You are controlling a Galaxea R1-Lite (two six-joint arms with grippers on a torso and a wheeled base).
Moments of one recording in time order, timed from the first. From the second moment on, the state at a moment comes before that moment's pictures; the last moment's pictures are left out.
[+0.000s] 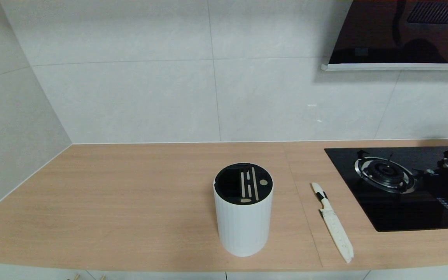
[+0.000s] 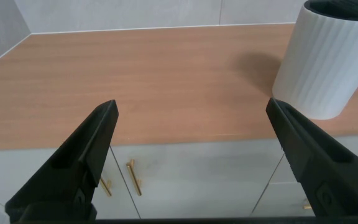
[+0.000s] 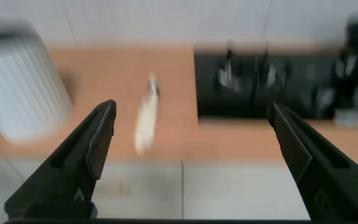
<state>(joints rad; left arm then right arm) 0.00 0.00 0.00 0.00 -0.04 0.01 0.01 0.03 -0.11 0.00 0.04 0.00</state>
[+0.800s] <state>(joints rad) 0.00 0.00 0.00 0.00 -0.04 0.01 0.25 0.92 -0.35 -0.16 0.11 0.00</state>
